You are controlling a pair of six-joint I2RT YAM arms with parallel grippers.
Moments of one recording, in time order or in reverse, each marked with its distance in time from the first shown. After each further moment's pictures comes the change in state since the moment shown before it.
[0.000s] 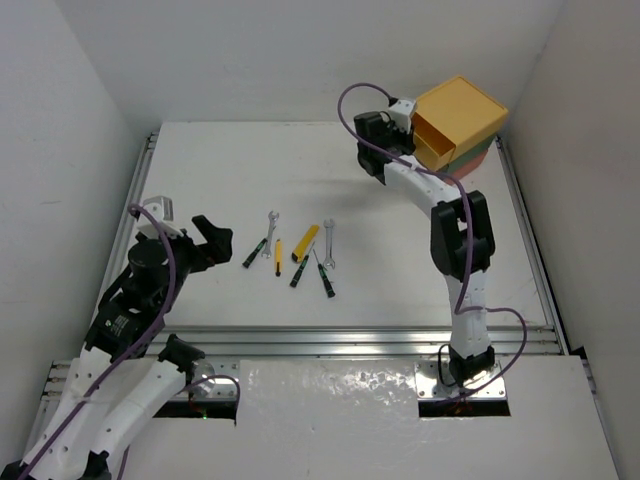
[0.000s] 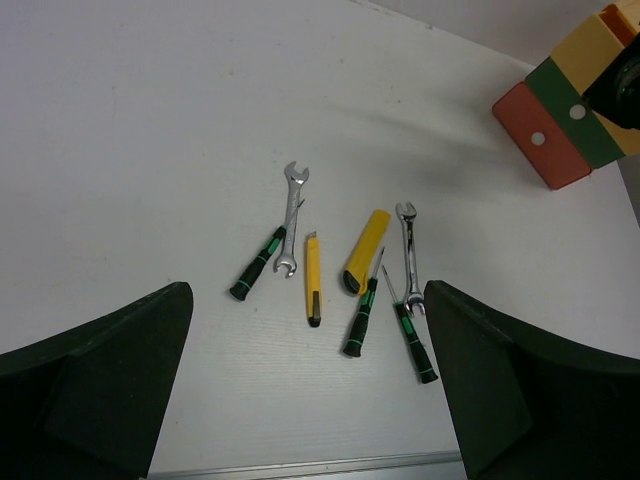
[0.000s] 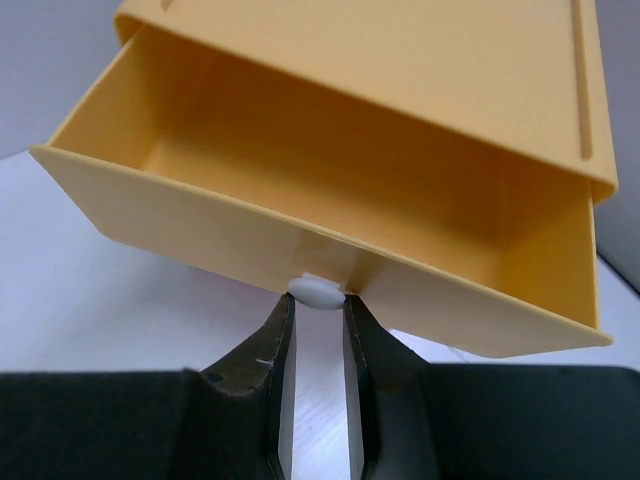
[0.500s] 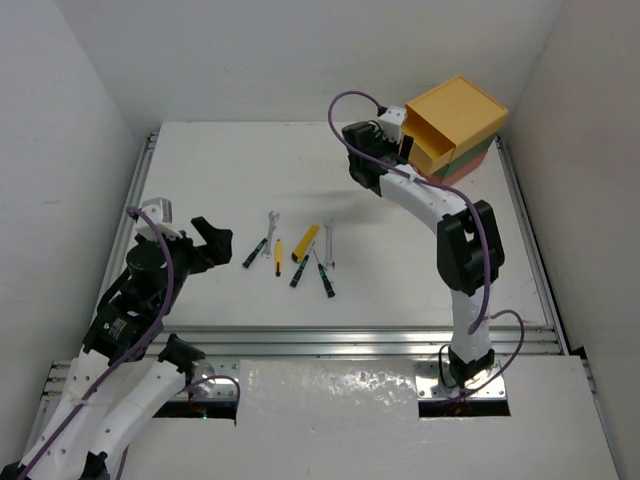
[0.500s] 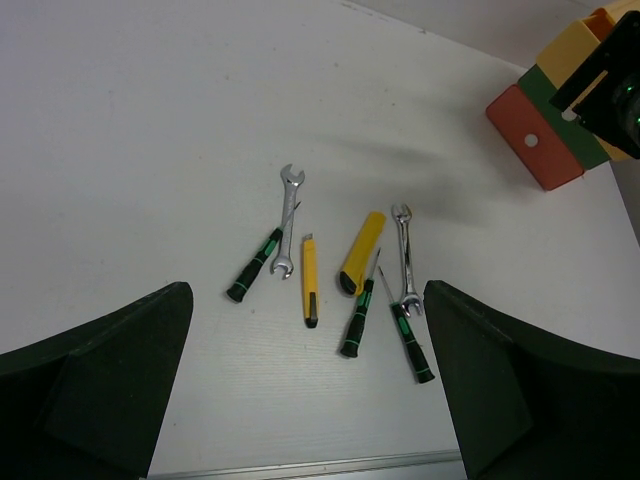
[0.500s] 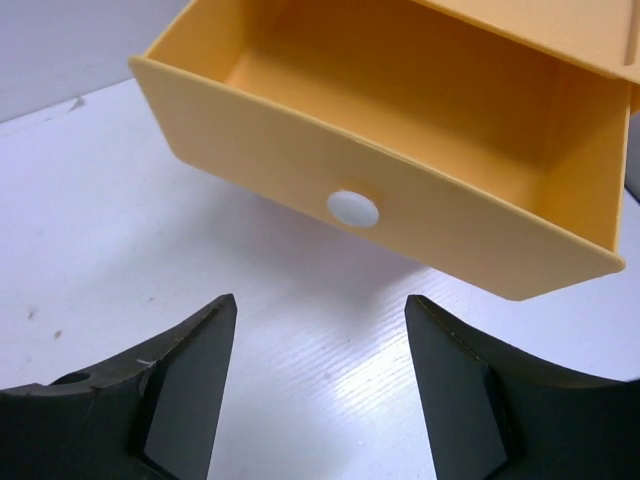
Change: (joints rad) left arm -0.016 -0.021 -0.001 0.000 -0.009 0.000; right arm 0.094 -0.145 -0.157 -0.055 -0.081 0.133
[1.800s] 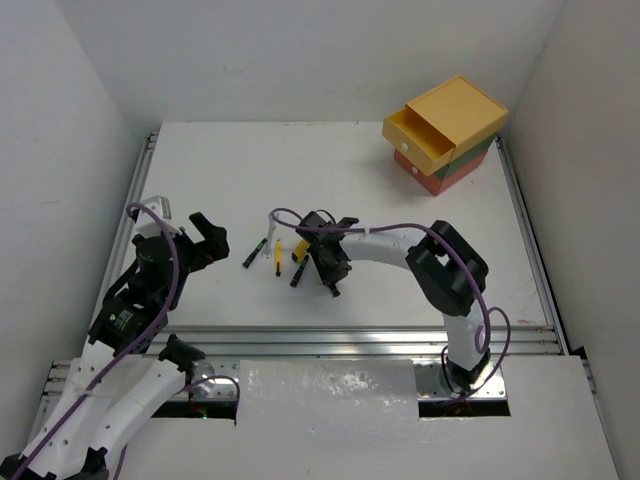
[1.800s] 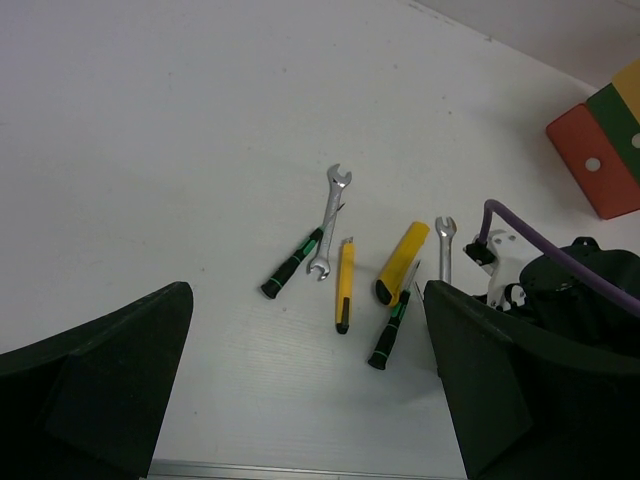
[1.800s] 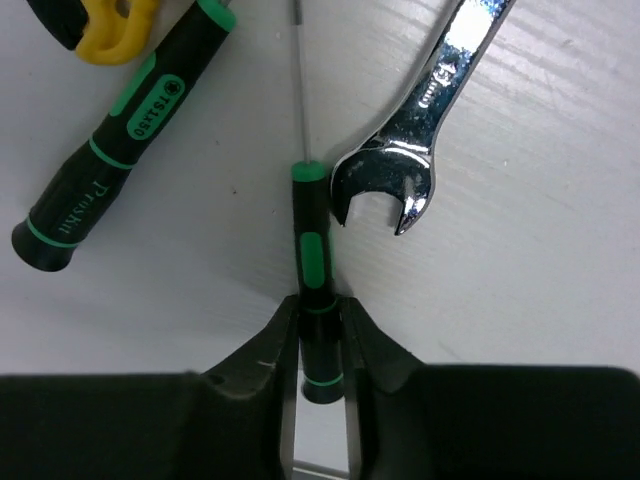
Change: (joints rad) left arm -0.002 0.049 0.000 -0.031 -0.123 -0.048; right arm 0.362 -0.053 -0.366 -0.350 -0.895 -0.012
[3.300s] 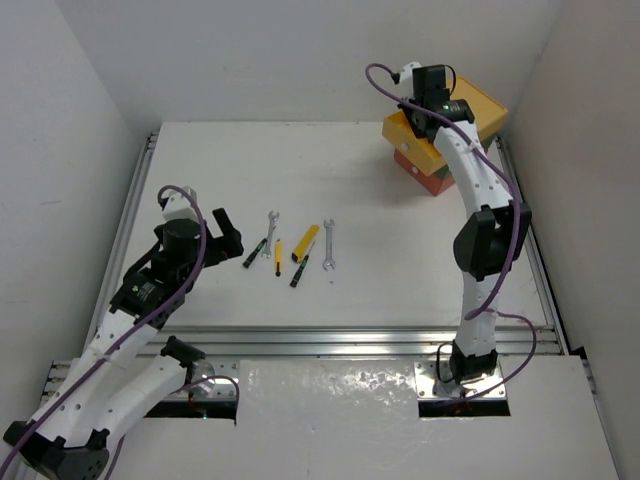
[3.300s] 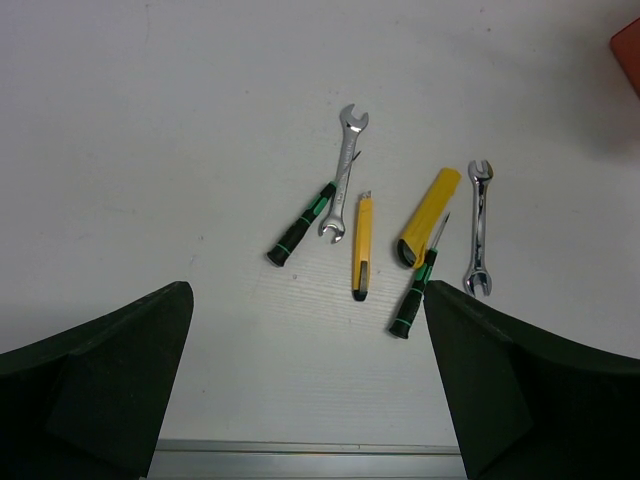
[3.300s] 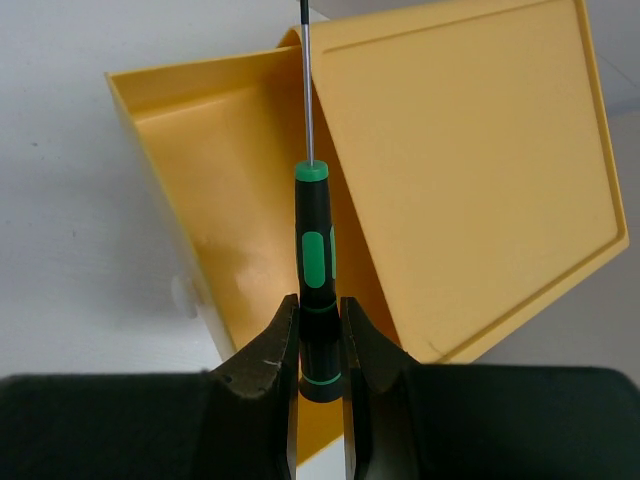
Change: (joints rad) left arm 0.000 0.142 0.000 0.008 0.063 0.023; right arm -0.640 0.108 0.873 -0.130 0.174 -0.834
